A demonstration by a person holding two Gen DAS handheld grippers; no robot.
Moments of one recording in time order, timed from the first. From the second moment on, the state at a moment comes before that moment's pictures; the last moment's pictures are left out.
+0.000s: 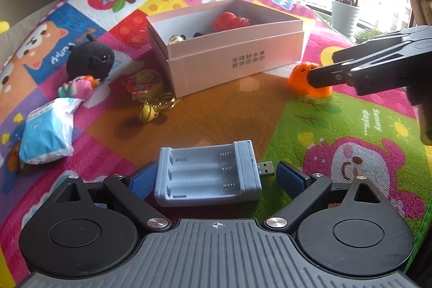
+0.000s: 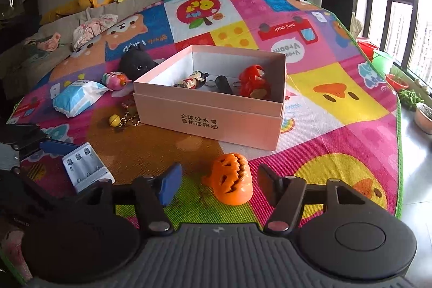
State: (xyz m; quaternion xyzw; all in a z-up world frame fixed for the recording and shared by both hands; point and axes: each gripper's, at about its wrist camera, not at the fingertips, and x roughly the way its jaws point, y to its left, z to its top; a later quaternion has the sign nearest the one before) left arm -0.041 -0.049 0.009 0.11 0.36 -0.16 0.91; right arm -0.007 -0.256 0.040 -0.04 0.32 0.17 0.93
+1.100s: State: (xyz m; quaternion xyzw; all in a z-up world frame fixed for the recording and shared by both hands) left arm -0.008 -0.085 0.124 0.15 0.14 -0.16 0.97; right arm -0.052 -0.285 0.147 -0.03 0.18 0.18 0.97
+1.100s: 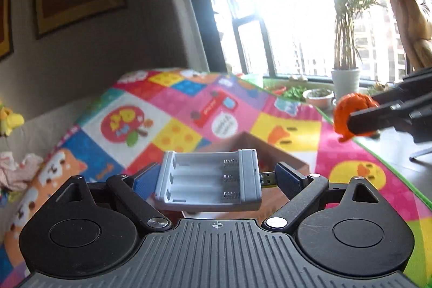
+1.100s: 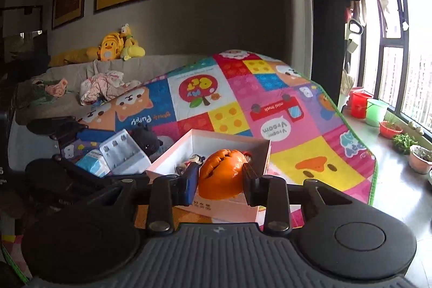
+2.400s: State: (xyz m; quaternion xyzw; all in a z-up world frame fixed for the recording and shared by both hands) left arm -0.024 0.063 0.017 0.01 0.29 -0.02 0.96; right arm 0.071 -0.064 0.101 -0.19 0.31 0.27 0.89
